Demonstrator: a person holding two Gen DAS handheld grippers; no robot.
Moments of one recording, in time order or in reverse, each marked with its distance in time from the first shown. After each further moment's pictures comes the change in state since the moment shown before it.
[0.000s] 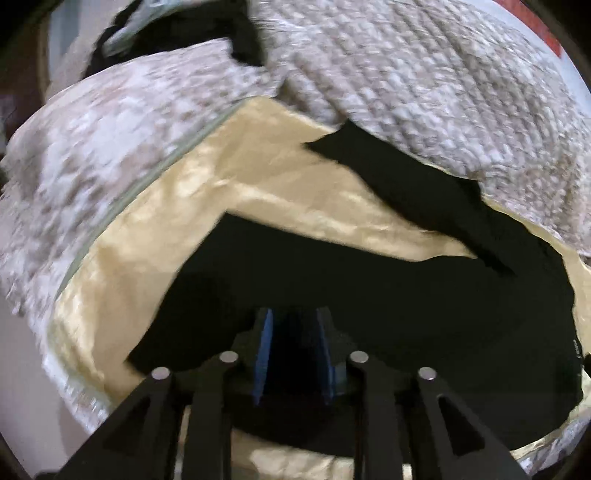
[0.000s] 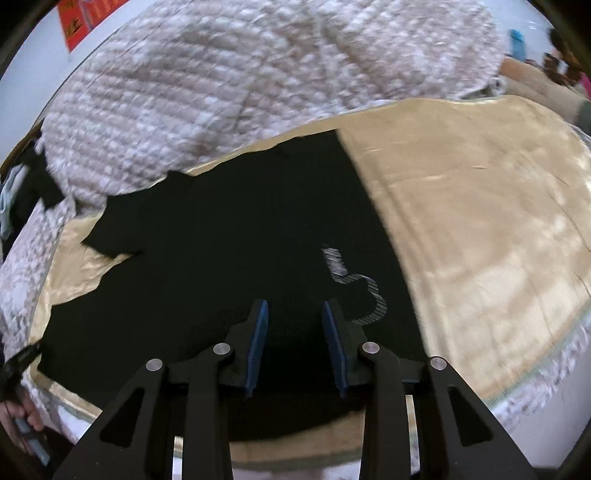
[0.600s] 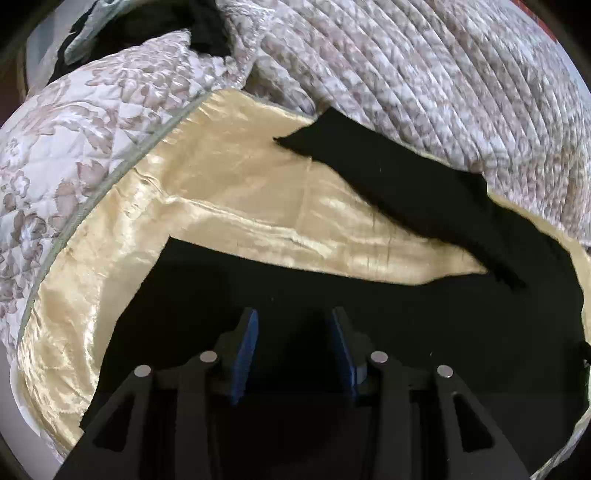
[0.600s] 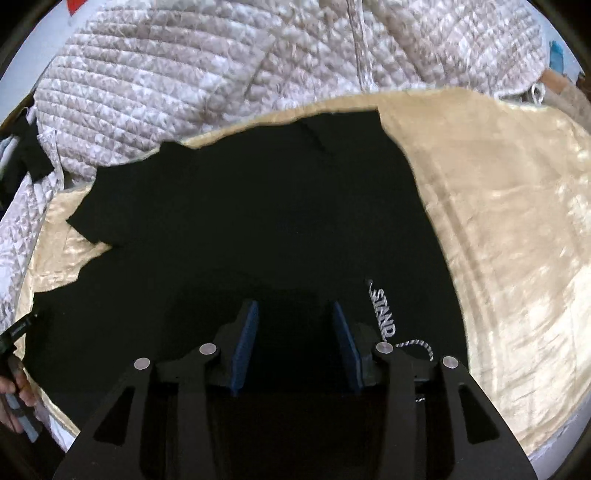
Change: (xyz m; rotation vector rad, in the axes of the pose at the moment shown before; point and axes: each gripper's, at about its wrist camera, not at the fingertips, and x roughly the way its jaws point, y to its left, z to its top) left arm 0.044 -0.019 0.023 0.029 0.026 -0.013; right arm 0.054 0.008 0.020 -0.069 0.073 -0.013
